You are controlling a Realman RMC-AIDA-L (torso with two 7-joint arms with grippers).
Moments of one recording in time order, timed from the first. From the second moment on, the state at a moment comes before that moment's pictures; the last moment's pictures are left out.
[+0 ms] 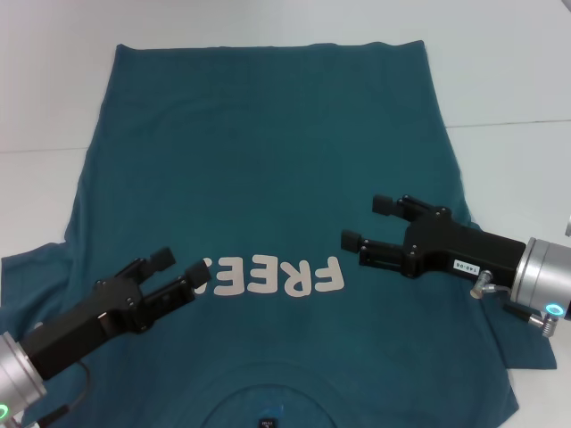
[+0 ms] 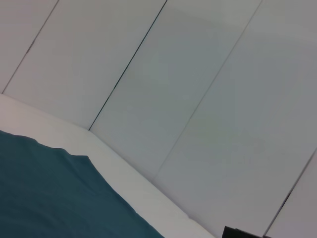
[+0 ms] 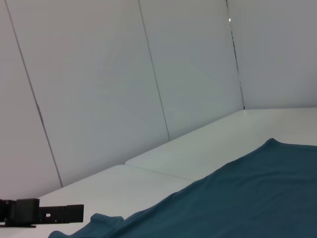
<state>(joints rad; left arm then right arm) -0.42 -2.16 0.46 0.39 1.81 1.53 -1.31 0.53 2.09 -0.74 -0.41 -1.67 -1.33 1.13</state>
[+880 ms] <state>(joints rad) -0.42 -2.16 0.52 0.44 1.86 1.52 -1.22 0.50 2.06 -0.74 -0.43 -1.74 -1.48 1.13</state>
